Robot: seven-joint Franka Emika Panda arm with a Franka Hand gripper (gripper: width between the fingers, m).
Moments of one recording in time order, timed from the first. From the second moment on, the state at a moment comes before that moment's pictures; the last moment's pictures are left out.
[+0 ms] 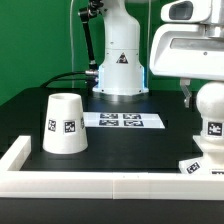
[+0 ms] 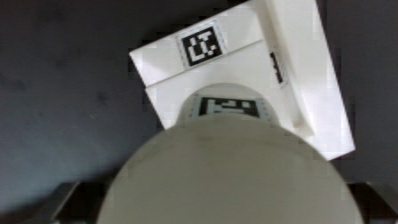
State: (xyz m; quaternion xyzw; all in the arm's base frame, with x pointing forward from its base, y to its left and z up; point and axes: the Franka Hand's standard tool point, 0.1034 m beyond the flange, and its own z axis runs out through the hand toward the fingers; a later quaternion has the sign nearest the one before) arm 0.615 0.097 0.114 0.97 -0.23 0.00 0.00
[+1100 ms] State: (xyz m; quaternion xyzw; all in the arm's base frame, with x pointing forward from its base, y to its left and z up) arm 0.609 0.102 0.111 0.76 -0.65 -0.03 -0.02
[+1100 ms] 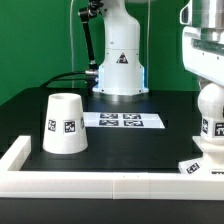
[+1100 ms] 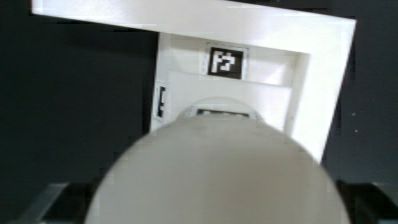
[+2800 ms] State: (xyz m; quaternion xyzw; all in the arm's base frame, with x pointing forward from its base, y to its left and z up) arm 0.615 0.105 0.112 0.99 0.11 0.03 -0.01
